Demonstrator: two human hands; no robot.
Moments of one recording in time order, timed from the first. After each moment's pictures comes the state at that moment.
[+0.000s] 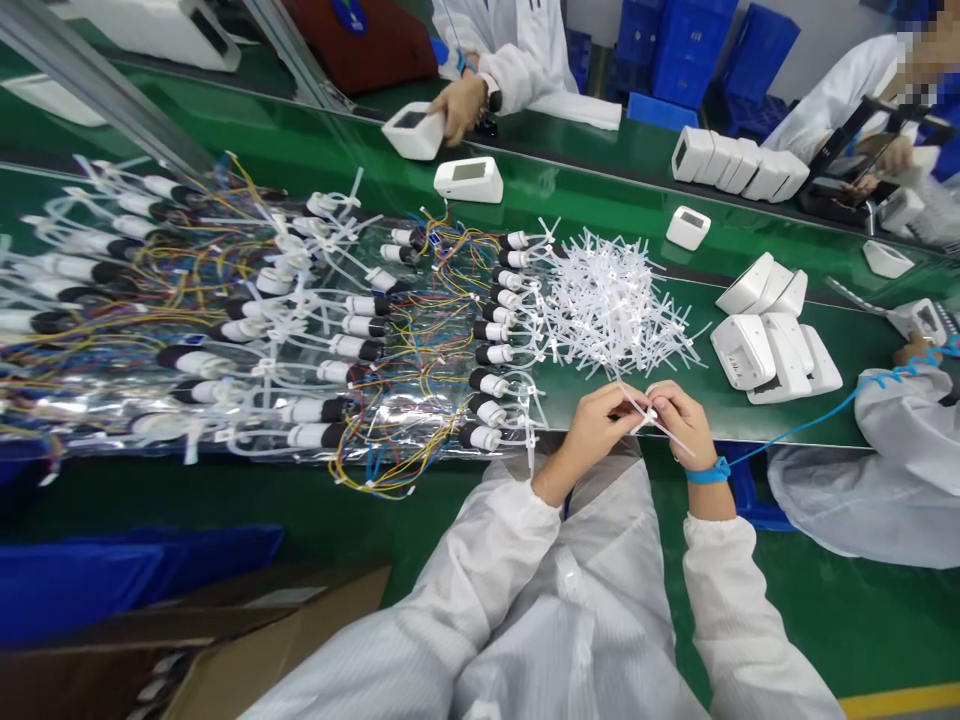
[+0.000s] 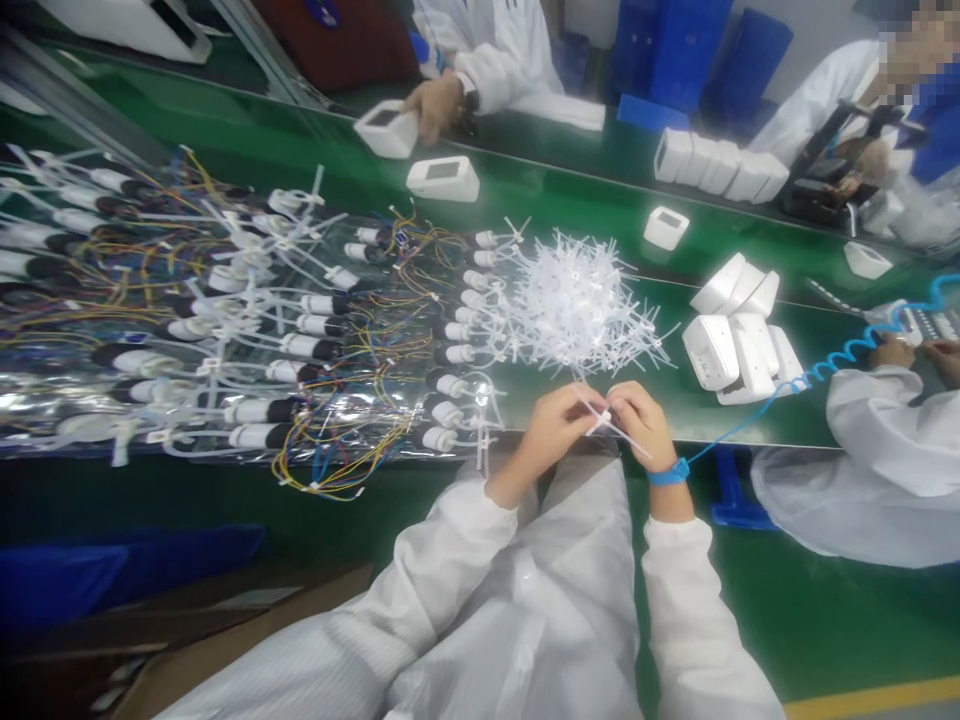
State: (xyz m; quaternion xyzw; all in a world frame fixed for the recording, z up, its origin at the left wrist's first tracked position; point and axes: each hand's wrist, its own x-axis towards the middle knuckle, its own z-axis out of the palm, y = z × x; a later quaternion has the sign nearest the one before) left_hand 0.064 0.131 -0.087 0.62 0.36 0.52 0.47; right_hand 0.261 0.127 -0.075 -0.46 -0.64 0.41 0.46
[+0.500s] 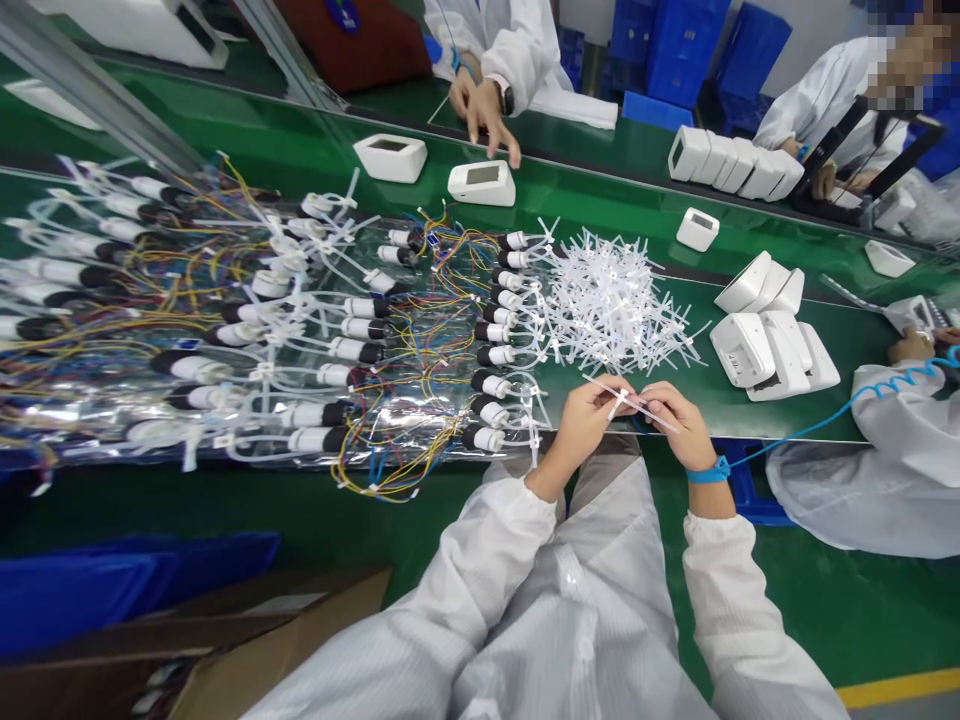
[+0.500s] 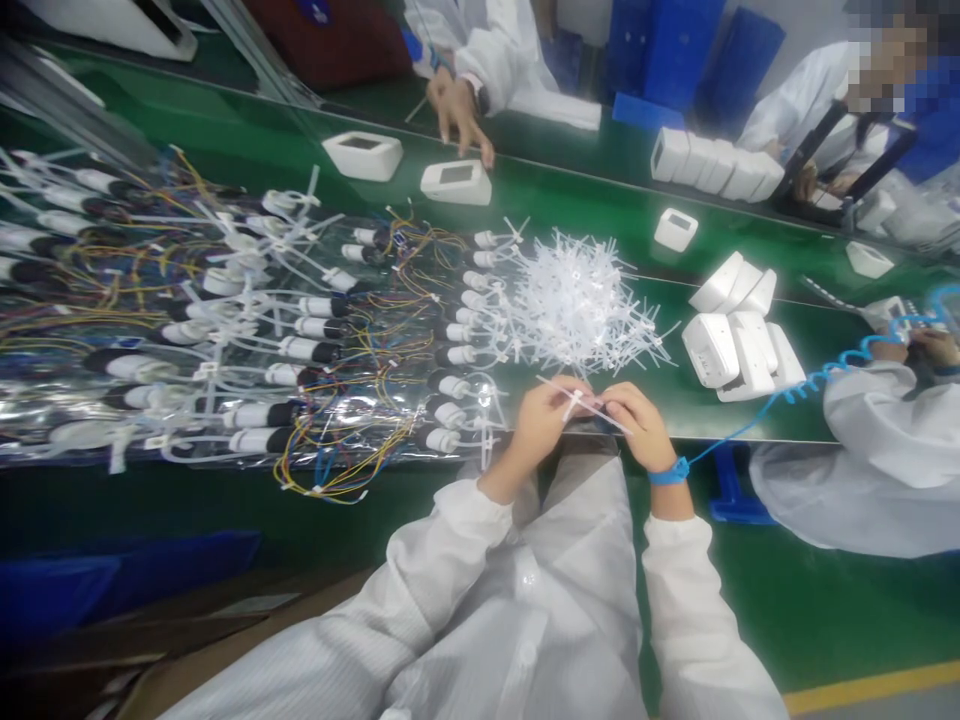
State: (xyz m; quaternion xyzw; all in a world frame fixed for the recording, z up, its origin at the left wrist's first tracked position) left_hand 0.054 0.136 -0.079 0.46 0.38 0.54 0.60; right_hand 0.260 0.124 -0.077 -0.45 -0.65 0.44 0.43
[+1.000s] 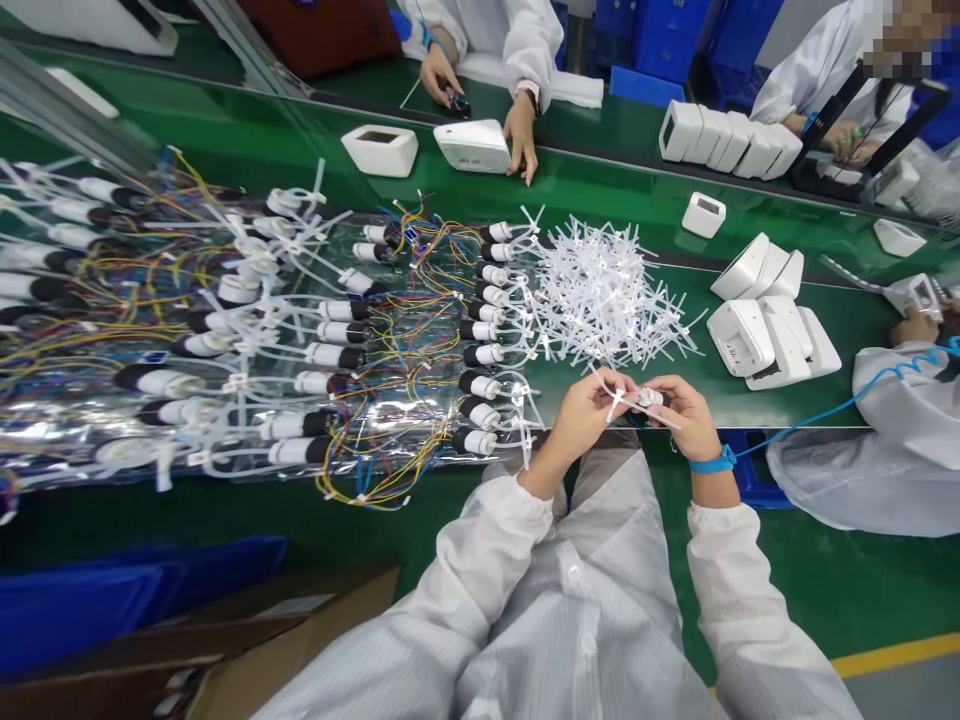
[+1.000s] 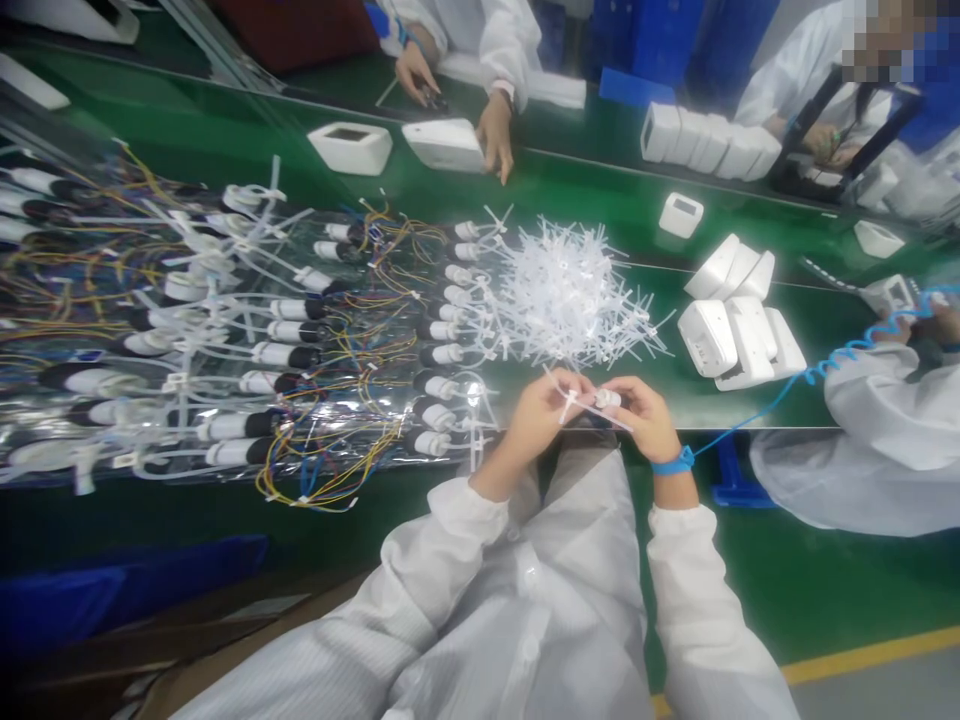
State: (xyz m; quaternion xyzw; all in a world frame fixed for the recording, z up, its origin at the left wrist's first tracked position) left_hand 0.057 0.141 -0.083 0.48 0.32 0.52 0.62; right_hand 0.266 0.123 -0.089 -0.47 -0.53 0.54 0.47
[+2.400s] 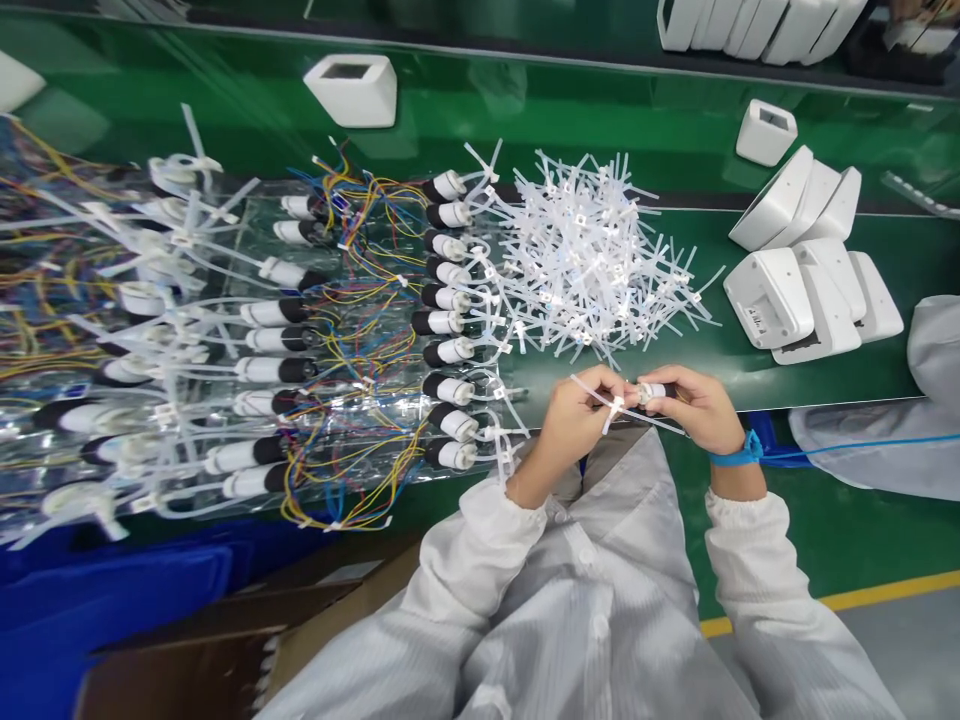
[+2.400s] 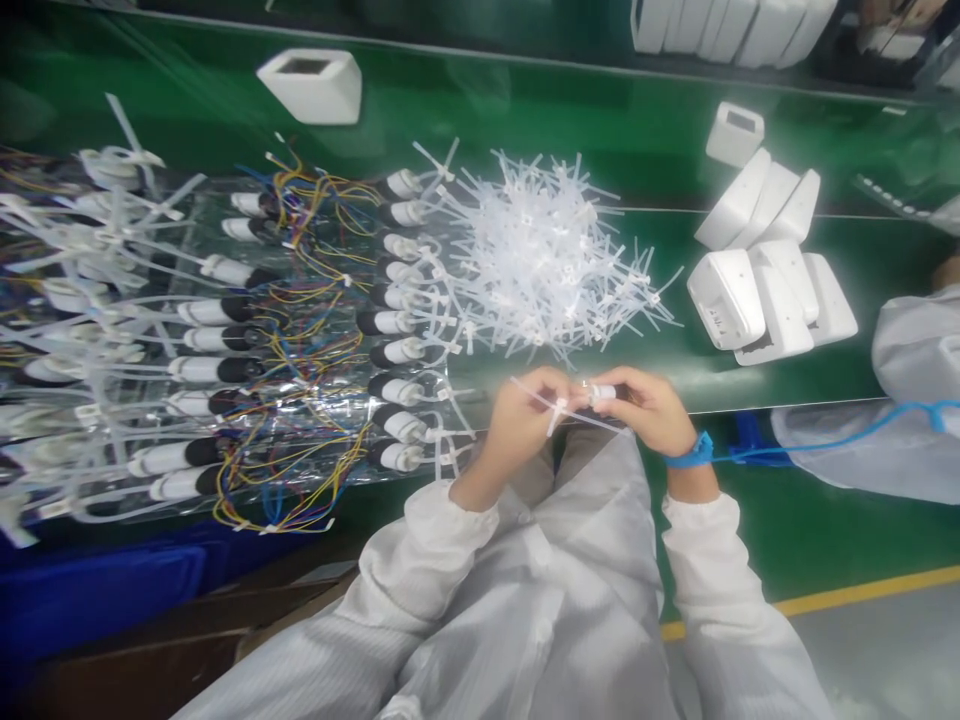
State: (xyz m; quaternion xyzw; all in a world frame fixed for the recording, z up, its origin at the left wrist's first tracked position) left_hand 0.046 0.138 -0.077 0.57 0.41 0.46 0.54; right_hand 0.272 0.124 -0.079 -0.46 -0.57 0.54 0.41
